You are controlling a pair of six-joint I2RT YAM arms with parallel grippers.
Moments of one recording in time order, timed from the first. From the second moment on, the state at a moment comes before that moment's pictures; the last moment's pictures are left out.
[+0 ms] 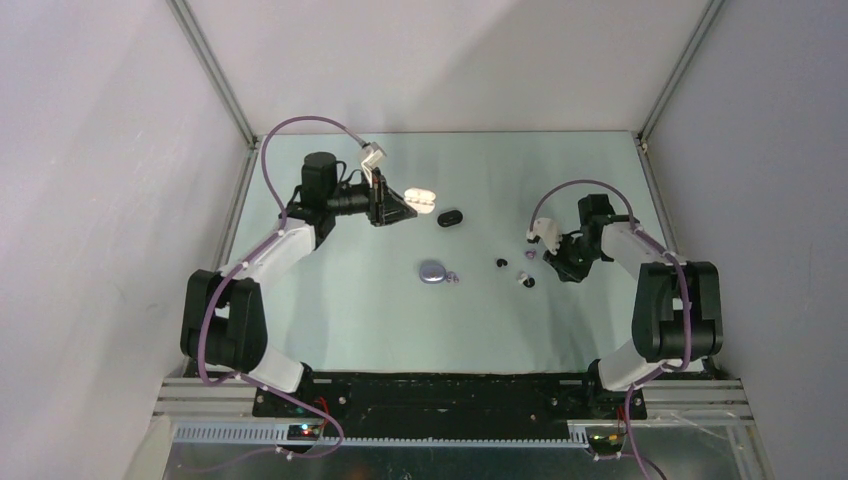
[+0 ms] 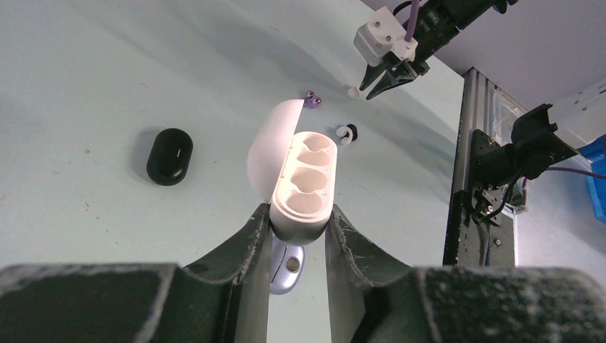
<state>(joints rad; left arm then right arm) -0.24 1.51 1.02 0.11 0.99 -0.10 0.02 1.55 0.93 -0.69 -0.33 -1.05</state>
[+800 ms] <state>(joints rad) -0.24 1.51 1.02 0.08 0.97 -0.09 0.02 1.60 0.94 -0.64 -0.31 -1.09</state>
